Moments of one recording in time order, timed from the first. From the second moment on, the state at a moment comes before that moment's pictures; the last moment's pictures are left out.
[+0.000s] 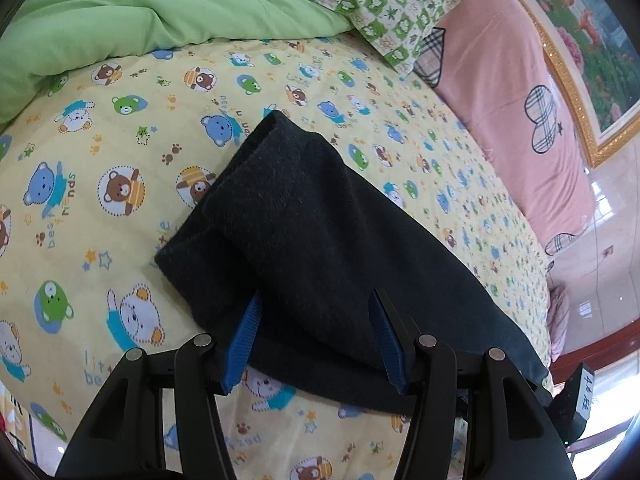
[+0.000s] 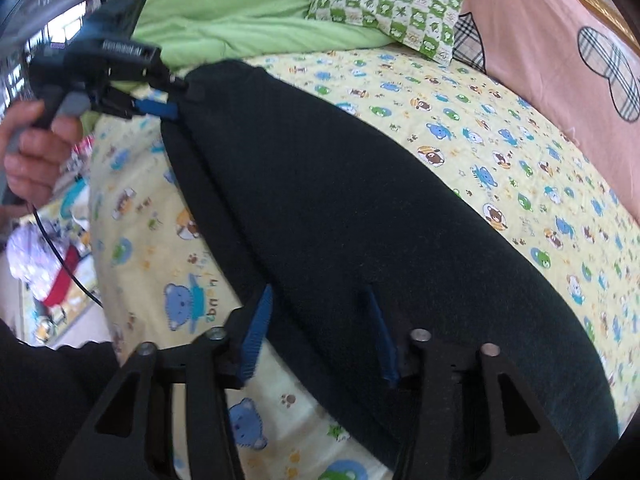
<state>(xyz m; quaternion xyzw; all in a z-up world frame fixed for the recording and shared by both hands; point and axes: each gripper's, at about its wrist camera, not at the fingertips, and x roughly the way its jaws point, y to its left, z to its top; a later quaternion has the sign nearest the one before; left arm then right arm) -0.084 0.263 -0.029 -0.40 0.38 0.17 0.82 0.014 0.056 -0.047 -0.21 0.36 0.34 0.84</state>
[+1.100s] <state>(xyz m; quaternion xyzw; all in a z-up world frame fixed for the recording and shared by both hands) -0.136 0.253 -0.015 -0.34 0.35 0.24 0.84 0.005 0.021 -0.016 -0.05 0.36 0.40 0.84</state>
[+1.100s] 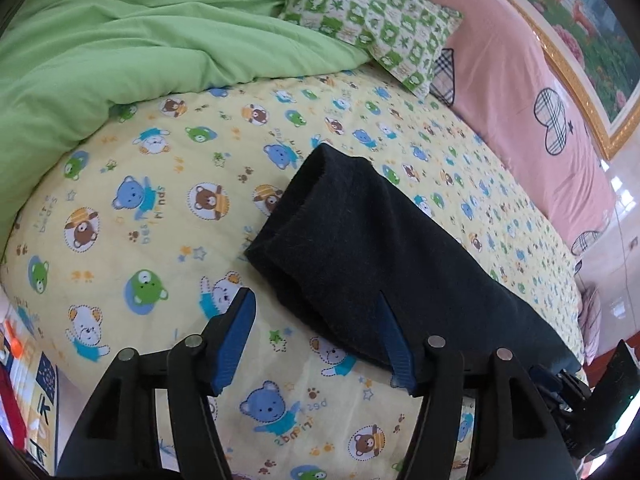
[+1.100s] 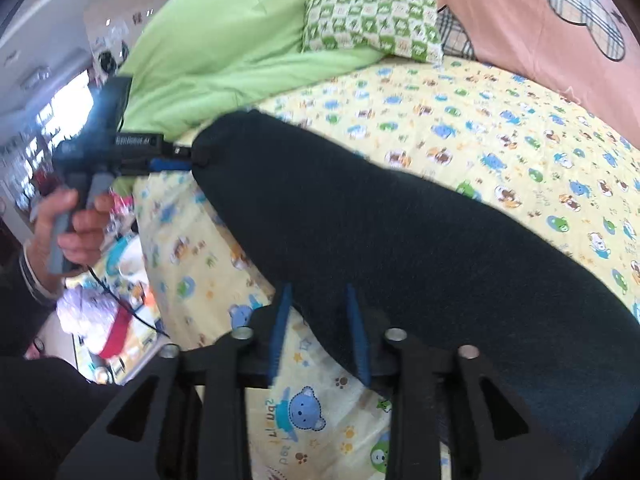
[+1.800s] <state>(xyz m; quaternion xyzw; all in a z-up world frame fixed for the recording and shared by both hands) -0.101 0.280 -0.040 -0.37 0.38 0.22 0.82 0.194 0.064 -0.041 0.01 0.53 0.37 0.77</state>
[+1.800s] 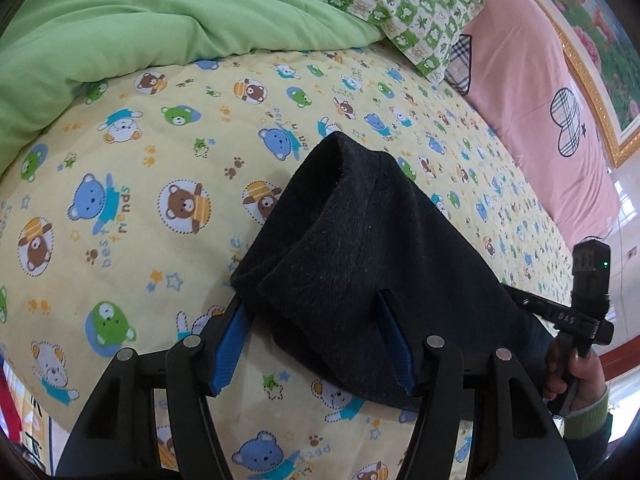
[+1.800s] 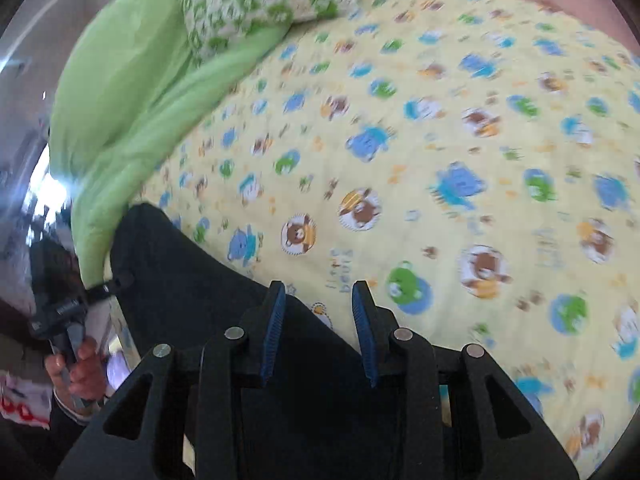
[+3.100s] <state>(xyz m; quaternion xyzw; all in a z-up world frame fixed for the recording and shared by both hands) -0.065 0.195 0.033 -0.24 0.34 0.15 0.90 0.058 -0.087 -0.003 0.12 0.38 0.23 0.89</state>
